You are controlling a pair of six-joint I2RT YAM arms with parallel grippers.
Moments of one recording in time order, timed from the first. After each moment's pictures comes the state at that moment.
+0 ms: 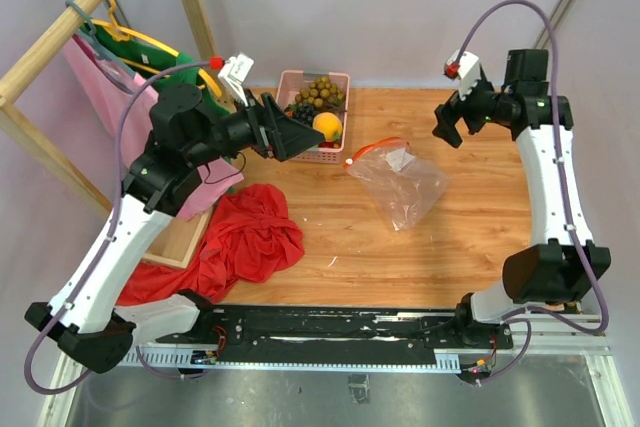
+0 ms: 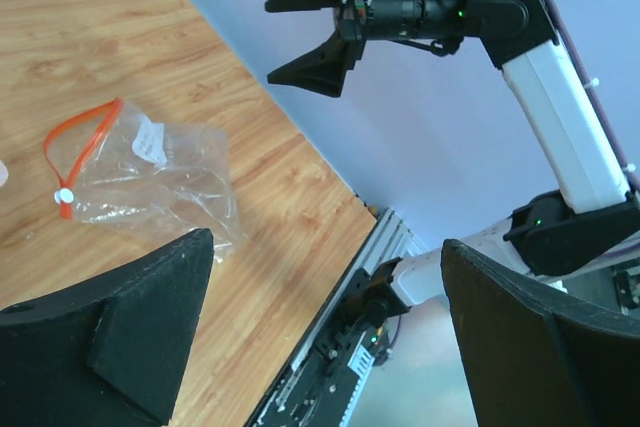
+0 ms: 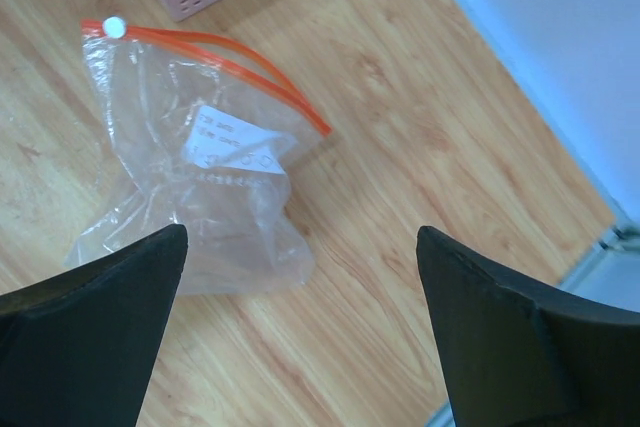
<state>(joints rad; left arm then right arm) -0.53 1.12 1.40 -0.33 0.52 -0.63 -0.02 1.52 1.67 -0.92 -0.64 -0.77</state>
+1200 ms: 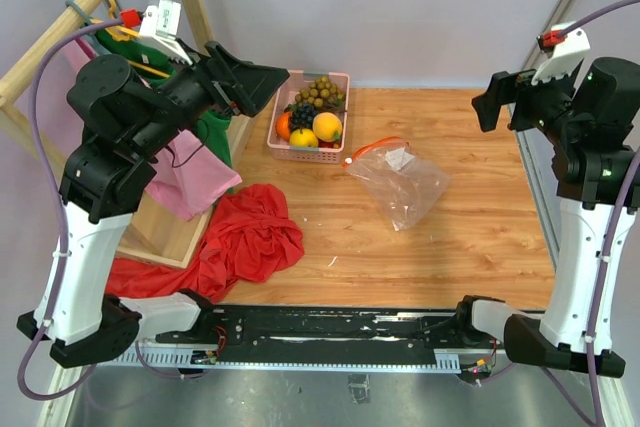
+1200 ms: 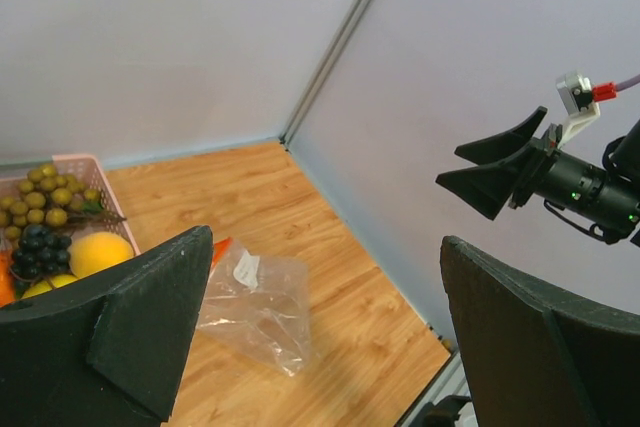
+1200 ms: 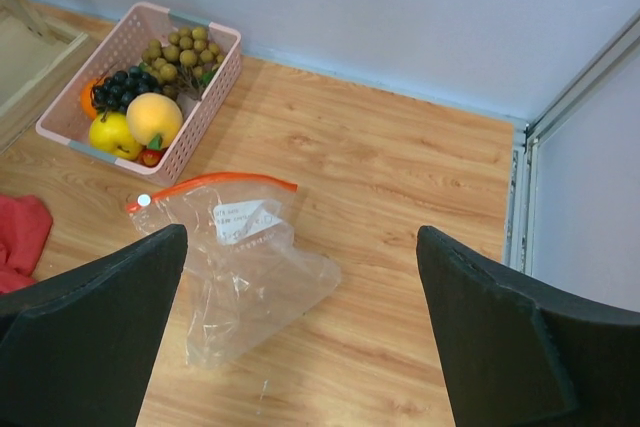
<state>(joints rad) -0.52 1.19 1.92 -0.59 0.16 -0.50 -0.12 1.18 1.83 -0.89 -0.37 -0.14</state>
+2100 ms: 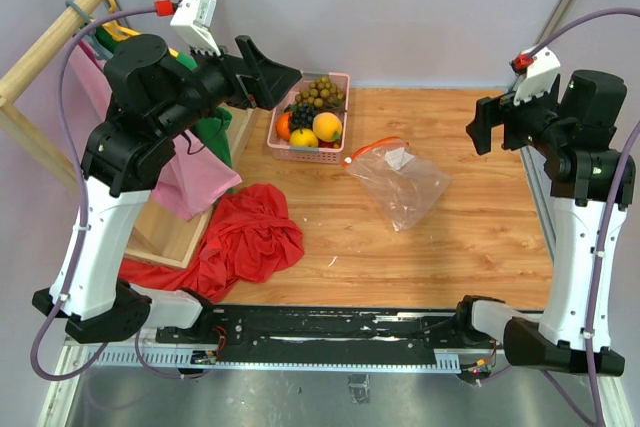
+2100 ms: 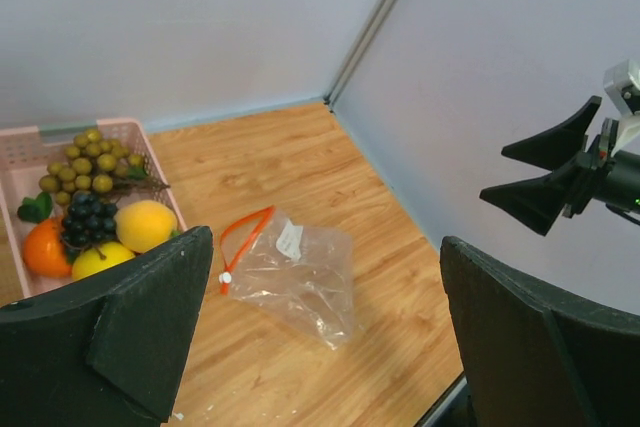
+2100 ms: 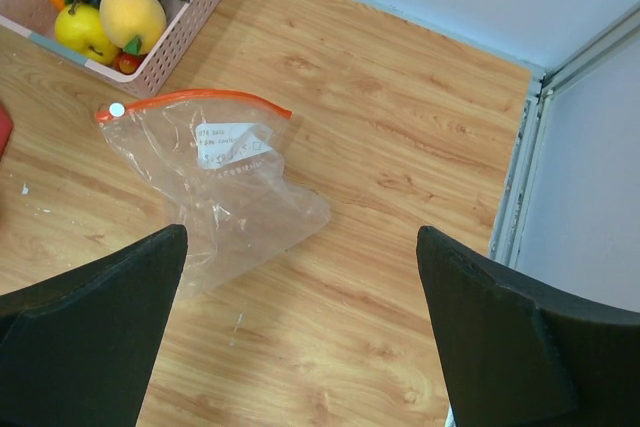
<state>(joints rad) -0.52 1.31 2.00 -0.69 0.15 -0.42 -0.12 1.14 1.70 -0.99 -0.40 -0.31</state>
